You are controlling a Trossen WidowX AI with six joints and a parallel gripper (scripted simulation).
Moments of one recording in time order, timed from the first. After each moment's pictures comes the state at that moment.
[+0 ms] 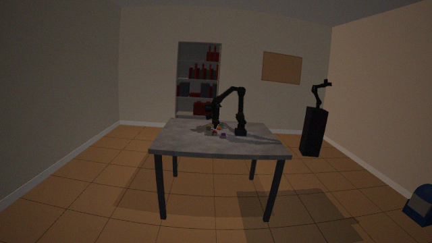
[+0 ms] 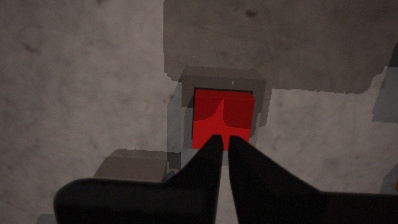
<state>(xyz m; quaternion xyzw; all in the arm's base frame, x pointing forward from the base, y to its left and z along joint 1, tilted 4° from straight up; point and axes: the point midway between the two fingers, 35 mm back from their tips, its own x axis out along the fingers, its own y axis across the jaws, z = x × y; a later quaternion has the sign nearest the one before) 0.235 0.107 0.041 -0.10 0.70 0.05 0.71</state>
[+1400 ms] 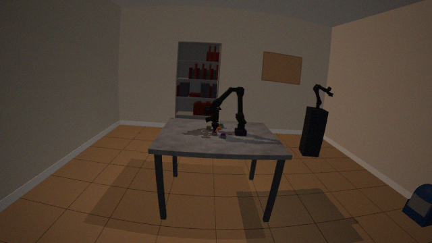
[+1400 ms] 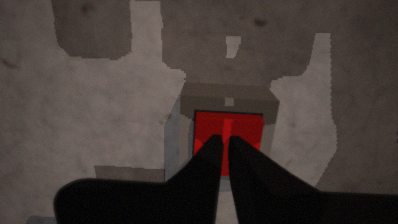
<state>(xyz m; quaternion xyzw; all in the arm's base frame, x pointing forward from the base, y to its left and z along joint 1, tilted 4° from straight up) 0.239 0.107 0.018 -0.09 0.69 0.05 0.71</state>
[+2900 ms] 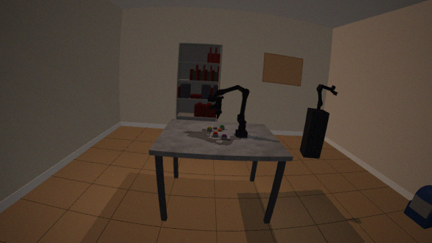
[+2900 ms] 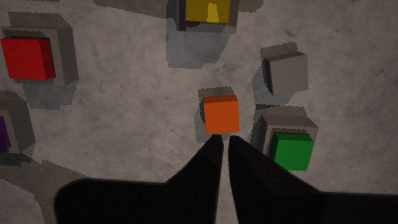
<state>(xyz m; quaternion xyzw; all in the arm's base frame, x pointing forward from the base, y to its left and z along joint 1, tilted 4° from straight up) 0.250 -0.048 0.122 -0.10 0.70 0.05 0.71</state>
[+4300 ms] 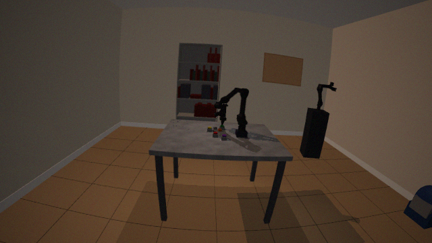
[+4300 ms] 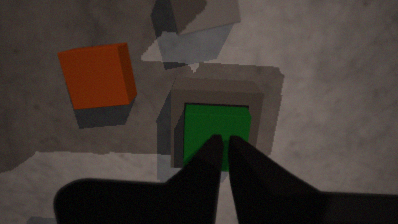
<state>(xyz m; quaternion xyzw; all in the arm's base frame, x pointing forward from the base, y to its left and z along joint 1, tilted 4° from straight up) 0.214 -0.143 0.045 -0.11 0.69 0.03 0.71</state>
